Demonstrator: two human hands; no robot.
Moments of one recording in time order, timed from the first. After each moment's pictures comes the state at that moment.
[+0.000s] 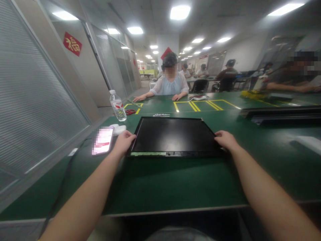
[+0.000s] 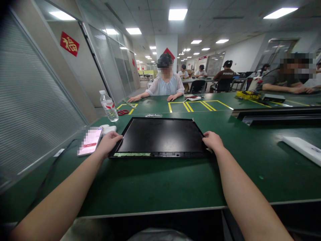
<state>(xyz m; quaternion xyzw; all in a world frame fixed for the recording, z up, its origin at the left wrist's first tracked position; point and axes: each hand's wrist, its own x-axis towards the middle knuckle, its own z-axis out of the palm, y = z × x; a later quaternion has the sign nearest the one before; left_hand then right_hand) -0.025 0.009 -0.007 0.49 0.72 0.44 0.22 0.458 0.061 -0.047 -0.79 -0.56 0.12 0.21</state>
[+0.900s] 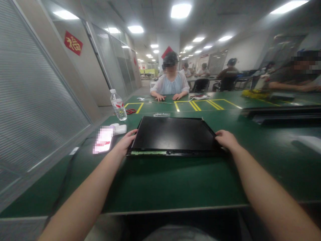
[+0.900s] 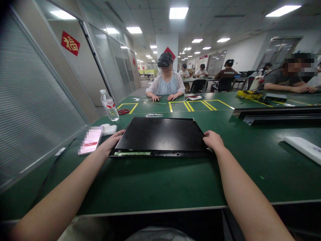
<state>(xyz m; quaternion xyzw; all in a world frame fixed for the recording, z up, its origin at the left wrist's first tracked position) -0.018 0.012 -0.007 0.29 0.55 0.55 0.56 0.459 0.062 -0.049 -0.79 -0.56 0.12 0.20</state>
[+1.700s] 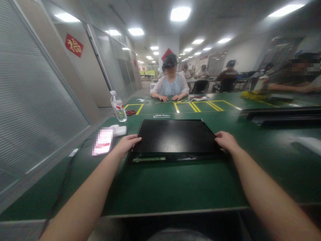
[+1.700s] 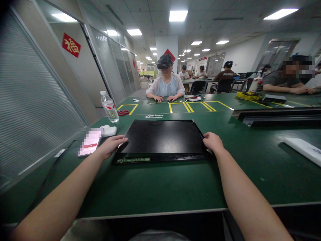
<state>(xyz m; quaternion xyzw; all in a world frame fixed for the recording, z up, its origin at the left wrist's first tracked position) -0.025 0.009 -0.011 0.41 0.60 0.48 0.49 0.456 0.059 -0.048 -0.79 -0.57 0.11 0.21</state>
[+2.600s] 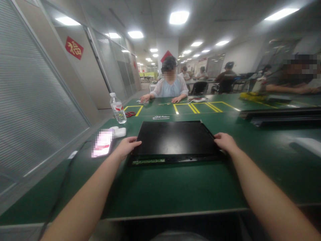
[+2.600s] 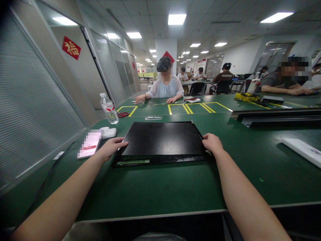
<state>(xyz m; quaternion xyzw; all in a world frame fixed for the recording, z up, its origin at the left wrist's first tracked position) -0.025 0.006 -0.011 0.46 0.60 0.47 0.45 0.460 0.063 -0.053 -0.78 -0.55 0.14 0.25</state>
